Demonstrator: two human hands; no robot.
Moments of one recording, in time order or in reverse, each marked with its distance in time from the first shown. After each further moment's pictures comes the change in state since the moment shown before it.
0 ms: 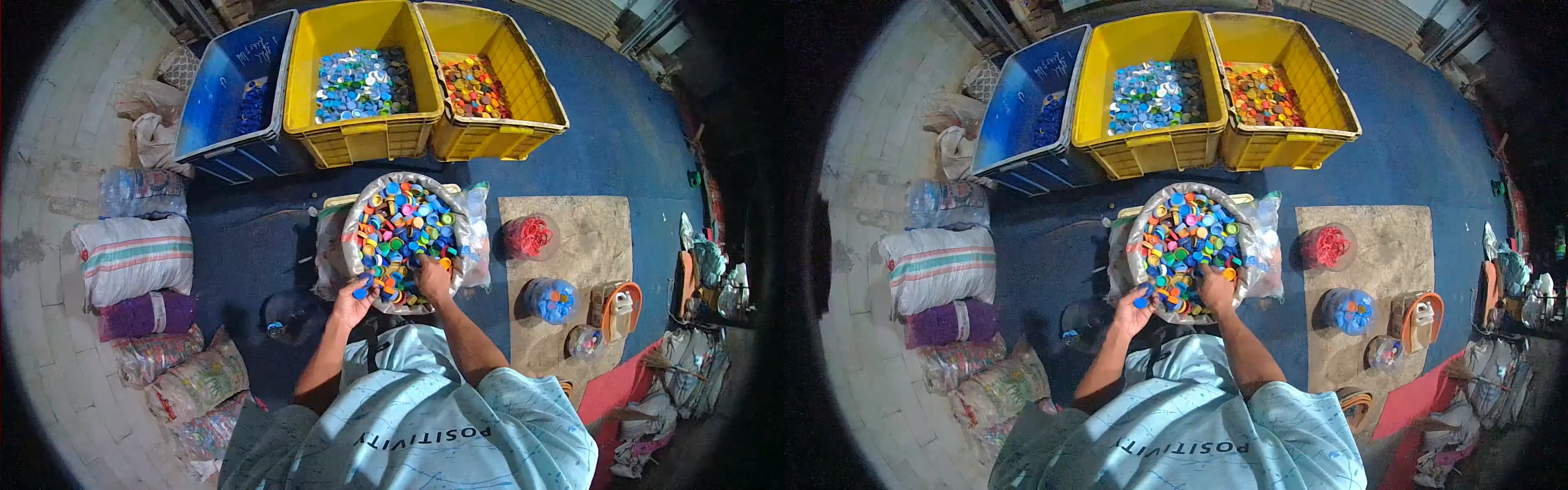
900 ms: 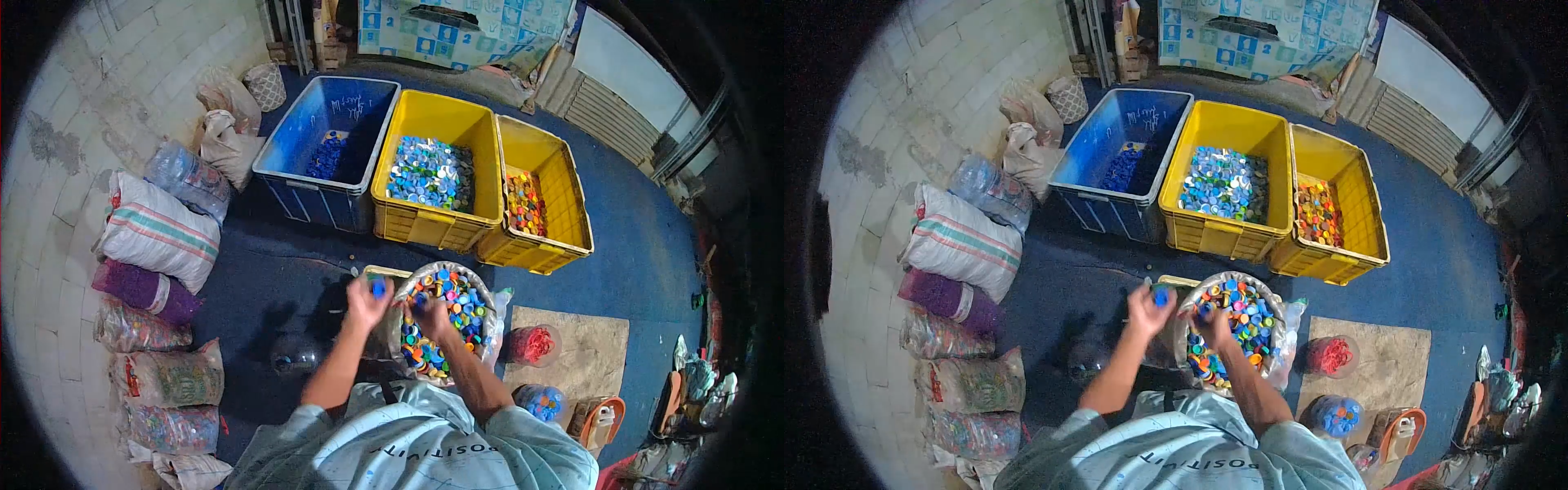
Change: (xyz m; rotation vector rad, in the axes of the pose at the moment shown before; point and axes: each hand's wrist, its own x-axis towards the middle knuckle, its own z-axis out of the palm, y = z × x) left_hand 0.053 0.126 0.024 -0.458 -0.057 0.400; right_hand 0.095 -0.101 0.021 1.763 -0.691 0.241
